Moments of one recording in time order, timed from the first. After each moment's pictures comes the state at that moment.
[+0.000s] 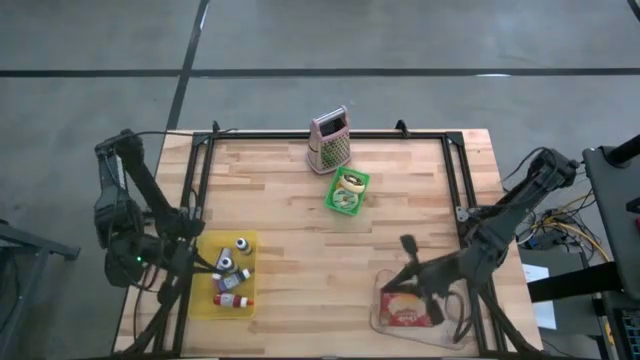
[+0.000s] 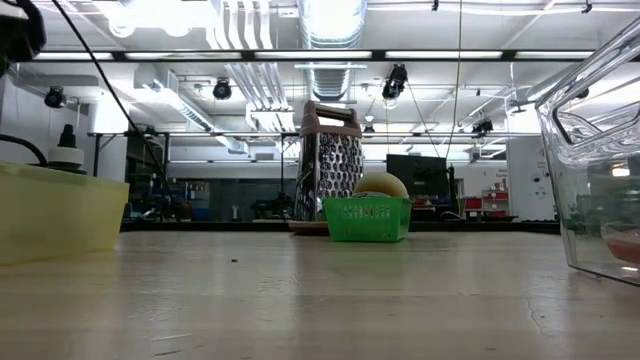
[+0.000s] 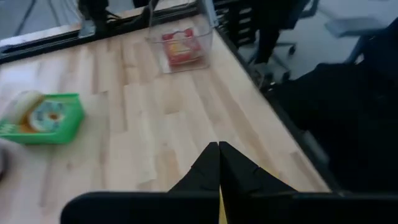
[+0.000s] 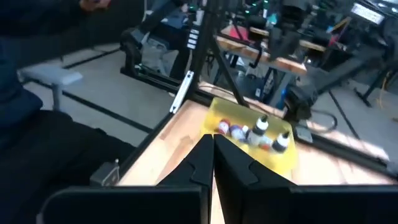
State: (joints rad) left arm -1.14 0.88 0.99 -0.89 -0.70 -0.49; right arm 0.75 1.20 0.94 0.03 0.44 -0.10
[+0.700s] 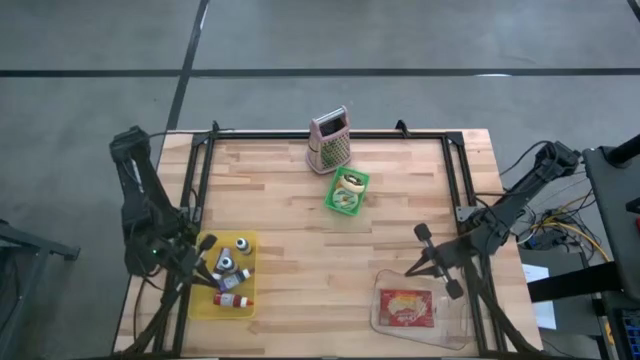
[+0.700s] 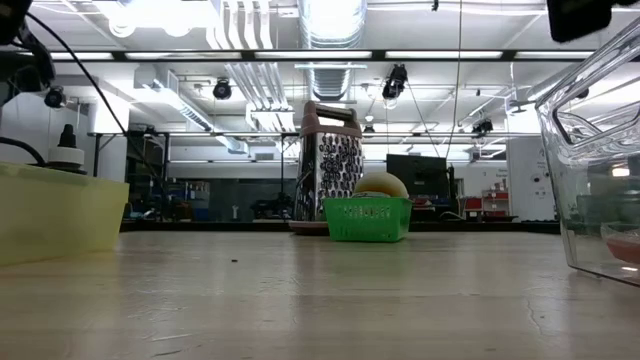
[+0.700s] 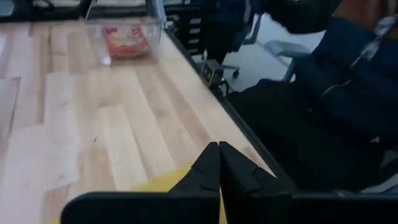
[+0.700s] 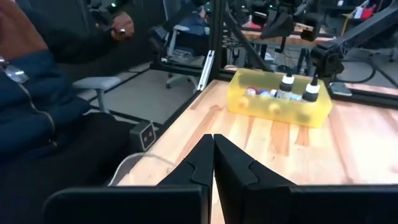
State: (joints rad) left arm -1.17 0.65 0.52 -0.39 -0.56 -0.46; right arm 0.74 0.78 0.38 0.23 0.32 0.09
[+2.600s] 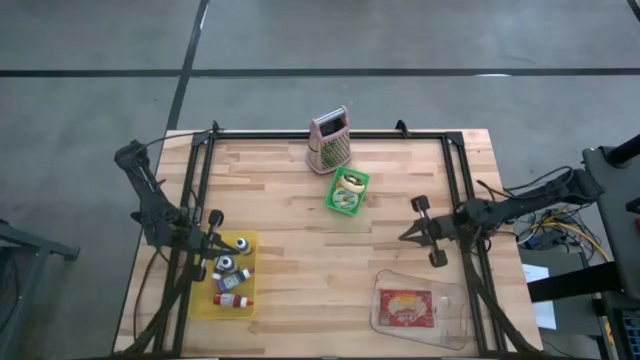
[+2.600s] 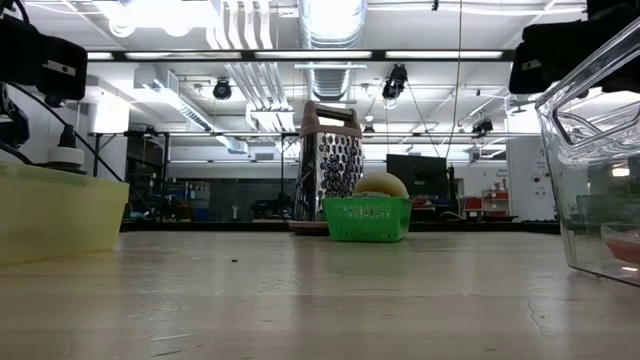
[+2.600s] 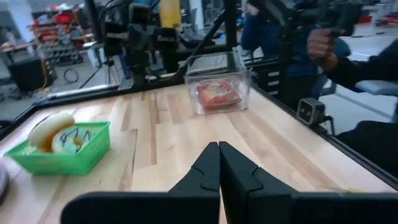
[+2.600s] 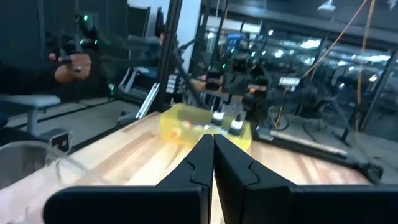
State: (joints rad) left arm -0.96 0.22 0.11 -0.05 -0.73 -0.01; right arm 0.24 0.59 0.01 0.68 -0.05 -0.17
